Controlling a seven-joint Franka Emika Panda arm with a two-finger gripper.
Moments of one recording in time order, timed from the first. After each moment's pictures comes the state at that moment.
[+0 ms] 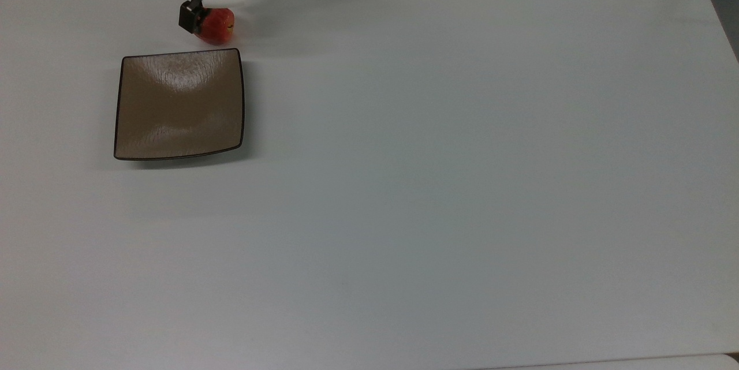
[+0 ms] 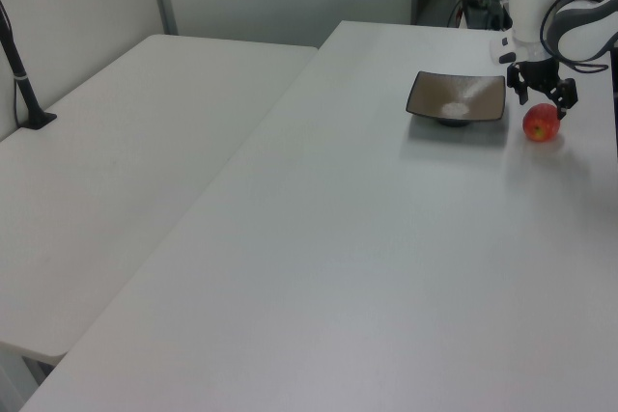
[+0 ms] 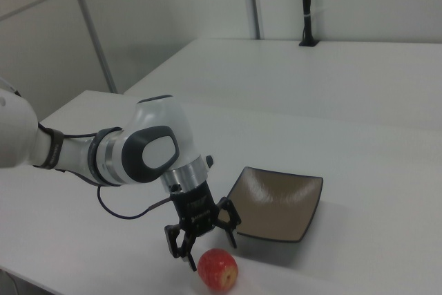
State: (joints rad) arm -0.25 -0.10 0.04 -2.40 -0.42 2.18 -1.09
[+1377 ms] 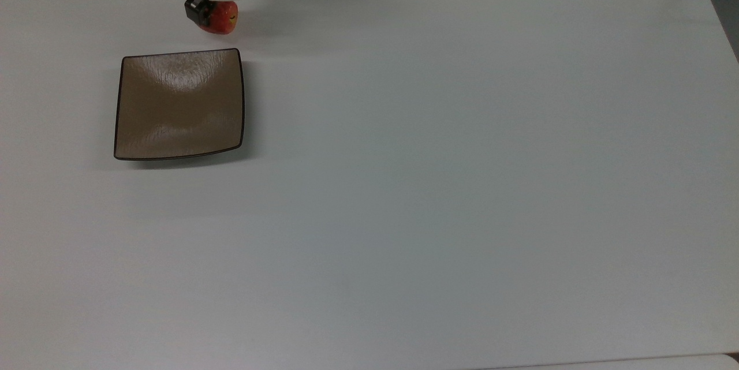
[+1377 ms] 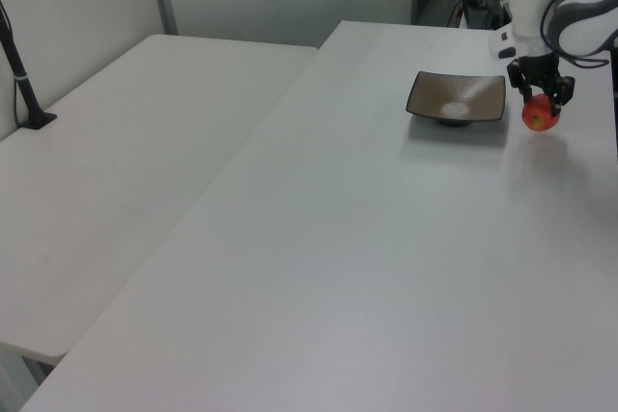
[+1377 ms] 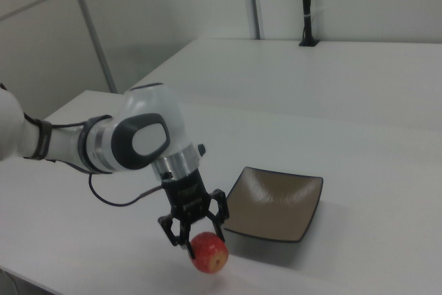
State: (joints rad) arm -0.21 -0.14 0.04 -2.39 -0.39 2.13 -1.09
